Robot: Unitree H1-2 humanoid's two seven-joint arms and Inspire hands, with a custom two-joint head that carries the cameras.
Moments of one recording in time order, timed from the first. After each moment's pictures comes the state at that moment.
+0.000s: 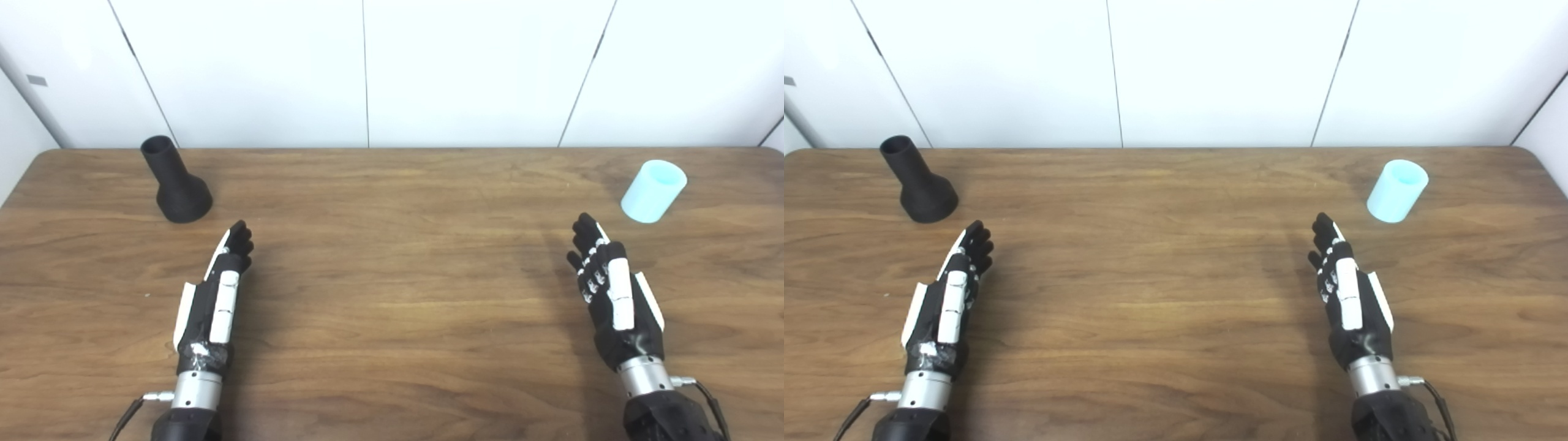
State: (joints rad) left arm 0.09 0.10 0.05 -0.14 -0.04 -0.09 -0.04; right arm 0.09 -0.11 -0.12 -0.22 0.16 0.08 0.09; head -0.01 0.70
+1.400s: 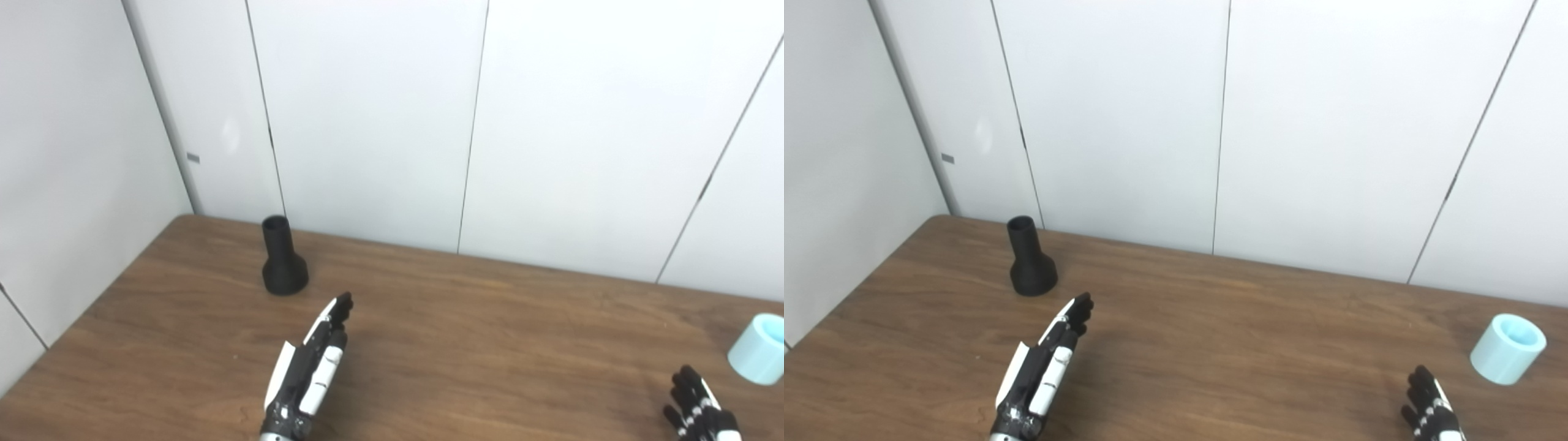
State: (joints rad) left arm 0.05 0.06 0.02 -0.07 0.09 -0.24 0.00; right arm 0.09 -0.16 -0.12 -0.09 0.20 -0.06 0.15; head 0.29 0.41
